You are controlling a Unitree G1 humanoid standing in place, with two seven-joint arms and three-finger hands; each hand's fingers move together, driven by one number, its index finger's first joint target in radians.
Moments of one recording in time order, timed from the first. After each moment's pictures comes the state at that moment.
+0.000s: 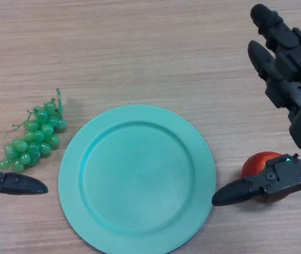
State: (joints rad) left arm 0.04 0.31 0.53 -0.84 -0.50 0.49 -0.26; right arm -0.09 -0.28 0.06 -0.99 0.10 0.72 0.06
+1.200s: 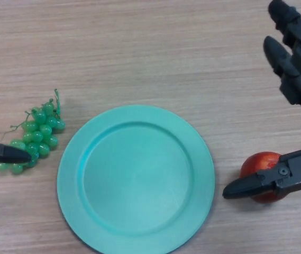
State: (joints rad) left arm -0.11 0.45 0.37 -0.28 0.14 0.18 -0.28; right arm -0.09 -0.26 -0.01 -0.99 0.10 0.72 0.08
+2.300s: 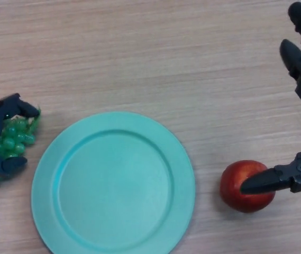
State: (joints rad) left arm -0.19 0.50 0.21 0.16 0.68 -0.22 -0.15; right arm -0.07 -0.26 -0.12 -0.97 0.17 0.71 0.11
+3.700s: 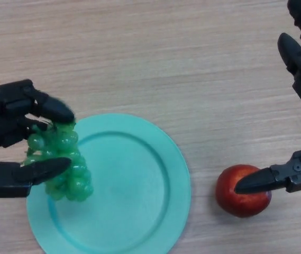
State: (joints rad) left arm -0.06 0.38 0.37 -0.93 0.02 0.89 -0.60; right arm -0.08 -0.26 -0.08 -0.99 0.17 0.71 0.08
